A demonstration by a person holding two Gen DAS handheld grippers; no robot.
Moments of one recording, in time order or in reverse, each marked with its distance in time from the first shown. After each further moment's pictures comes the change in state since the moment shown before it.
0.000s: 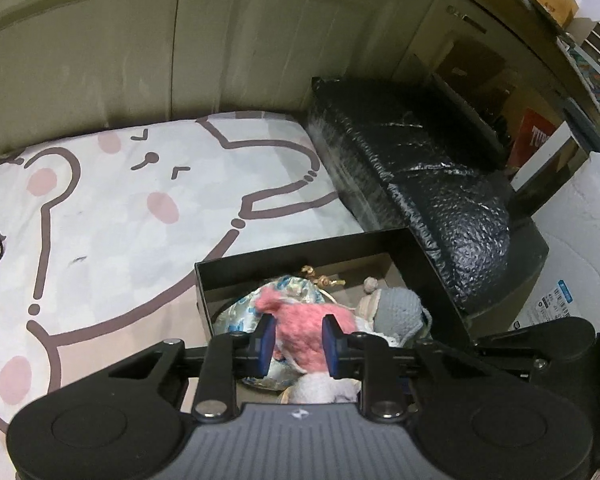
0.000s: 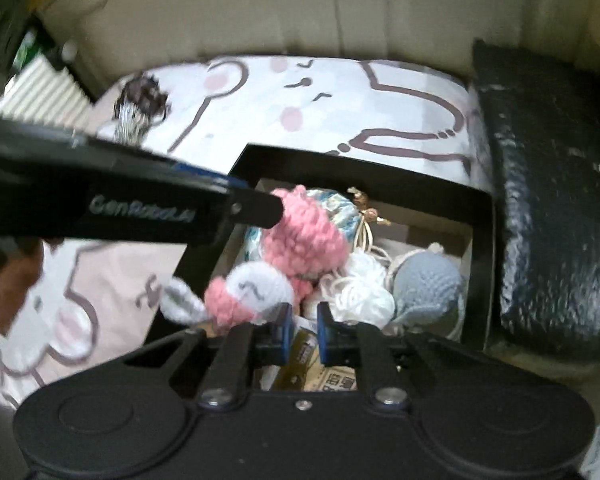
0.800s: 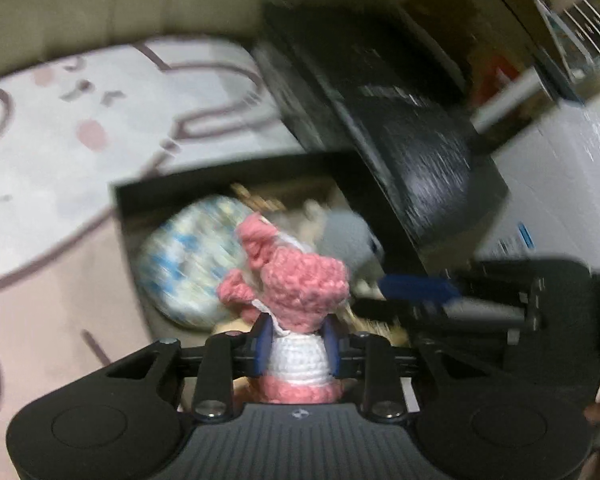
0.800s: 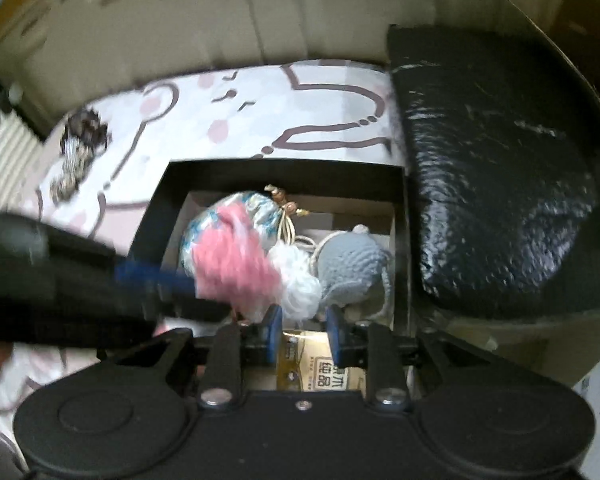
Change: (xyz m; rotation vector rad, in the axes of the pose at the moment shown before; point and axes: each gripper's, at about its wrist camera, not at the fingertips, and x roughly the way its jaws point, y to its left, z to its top) left arm 0.026 -0.015 -0.021 0.032 0.203 -0.175; right arm -0.020 -0.039 -0.018 0.193 -0.035 -0.086
